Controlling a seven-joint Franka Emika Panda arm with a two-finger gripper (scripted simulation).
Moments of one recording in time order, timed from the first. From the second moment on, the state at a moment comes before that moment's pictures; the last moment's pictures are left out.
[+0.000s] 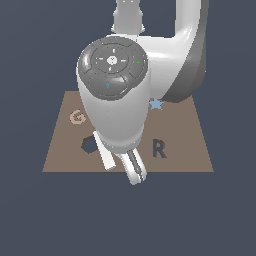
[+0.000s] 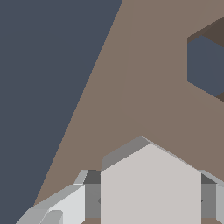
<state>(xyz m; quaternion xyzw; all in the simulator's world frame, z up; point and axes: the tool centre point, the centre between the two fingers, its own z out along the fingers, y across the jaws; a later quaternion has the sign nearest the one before) 0.088 -0.015 0.033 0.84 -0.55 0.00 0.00</state>
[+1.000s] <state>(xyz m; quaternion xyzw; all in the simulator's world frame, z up) 0.070 -0.039 0.035 0.91 -0.42 0.00 0.00</state>
